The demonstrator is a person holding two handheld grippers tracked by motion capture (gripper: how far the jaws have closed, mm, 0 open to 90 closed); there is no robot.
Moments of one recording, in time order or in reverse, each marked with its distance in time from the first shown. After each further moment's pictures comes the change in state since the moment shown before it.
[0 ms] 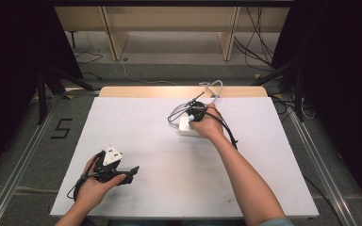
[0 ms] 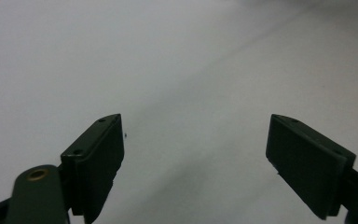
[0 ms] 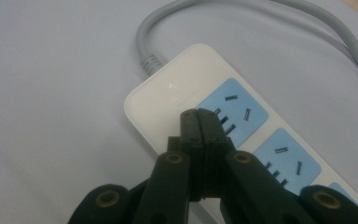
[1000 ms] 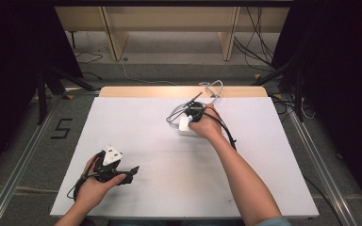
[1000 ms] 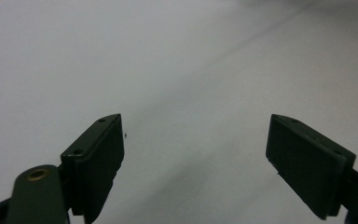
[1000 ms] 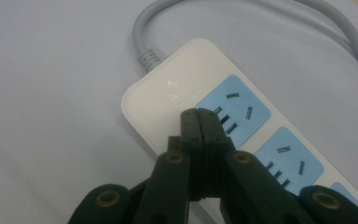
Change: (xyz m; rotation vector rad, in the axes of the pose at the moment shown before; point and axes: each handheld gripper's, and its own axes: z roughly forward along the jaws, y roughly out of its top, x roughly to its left) left arm 0.001 0.000 0.000 0.001 -0.001 0.004; right arm 0.004 0.002 0.004 0.030 -0.023 0.004
